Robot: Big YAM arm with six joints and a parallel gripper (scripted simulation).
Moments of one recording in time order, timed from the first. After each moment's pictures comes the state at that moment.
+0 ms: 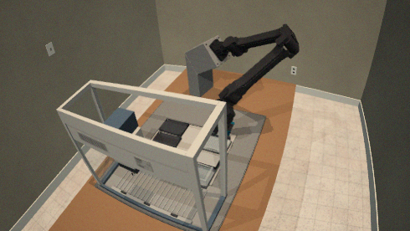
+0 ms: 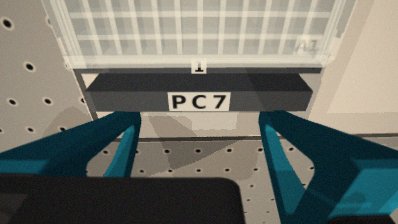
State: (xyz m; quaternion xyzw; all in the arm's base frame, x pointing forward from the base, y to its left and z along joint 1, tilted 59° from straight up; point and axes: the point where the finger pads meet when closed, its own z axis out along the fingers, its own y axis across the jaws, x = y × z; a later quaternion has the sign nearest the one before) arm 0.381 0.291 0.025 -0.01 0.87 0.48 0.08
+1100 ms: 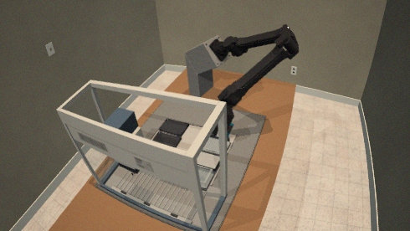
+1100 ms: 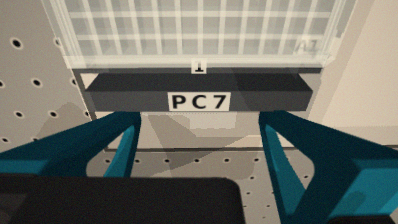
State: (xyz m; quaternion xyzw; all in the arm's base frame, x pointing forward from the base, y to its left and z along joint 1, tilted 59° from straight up) arm 0.393 0.290 0.026 -0.01 0.87 0.48 0.09
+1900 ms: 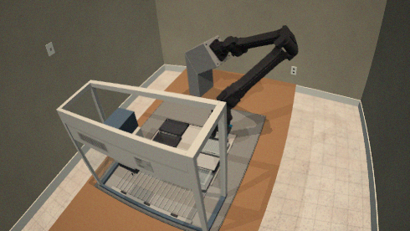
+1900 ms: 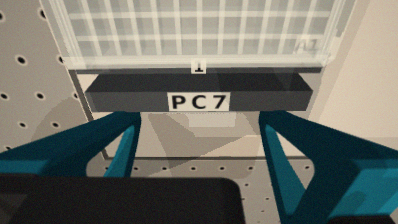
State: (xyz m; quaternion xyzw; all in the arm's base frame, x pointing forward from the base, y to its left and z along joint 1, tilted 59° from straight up) arm 0.404 0.288 0.026 -0.01 0.87 0.48 0.09
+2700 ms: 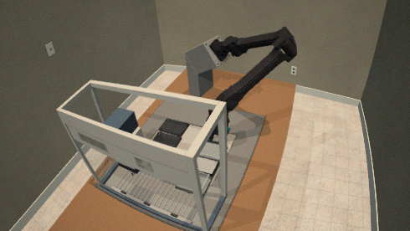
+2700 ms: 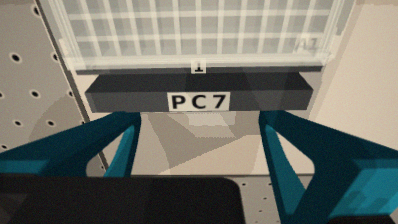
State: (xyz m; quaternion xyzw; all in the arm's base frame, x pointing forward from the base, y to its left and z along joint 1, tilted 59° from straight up) arm 0.427 0.285 0.027 -0.01 0.87 0.48 0.09
